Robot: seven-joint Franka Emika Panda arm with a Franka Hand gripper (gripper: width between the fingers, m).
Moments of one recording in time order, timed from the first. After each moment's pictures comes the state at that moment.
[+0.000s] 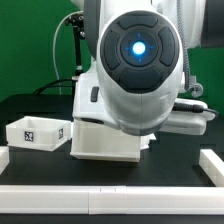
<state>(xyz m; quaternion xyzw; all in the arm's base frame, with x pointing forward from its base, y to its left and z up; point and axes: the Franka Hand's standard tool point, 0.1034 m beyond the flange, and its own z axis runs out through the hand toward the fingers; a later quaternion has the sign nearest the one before) 0.535 0.021 0.068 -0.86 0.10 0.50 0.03</state>
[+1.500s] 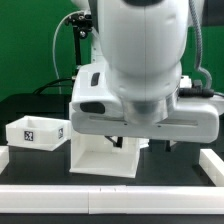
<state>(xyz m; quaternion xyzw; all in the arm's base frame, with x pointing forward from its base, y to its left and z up) 0.610 0.022 0.058 -0.96 0.10 0.27 0.04</state>
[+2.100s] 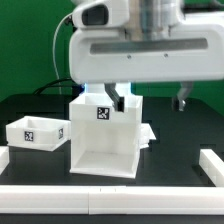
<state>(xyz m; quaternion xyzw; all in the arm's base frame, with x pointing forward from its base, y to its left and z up) 0.620 0.009 0.136 -0.99 0.08 0.05 0.04</state>
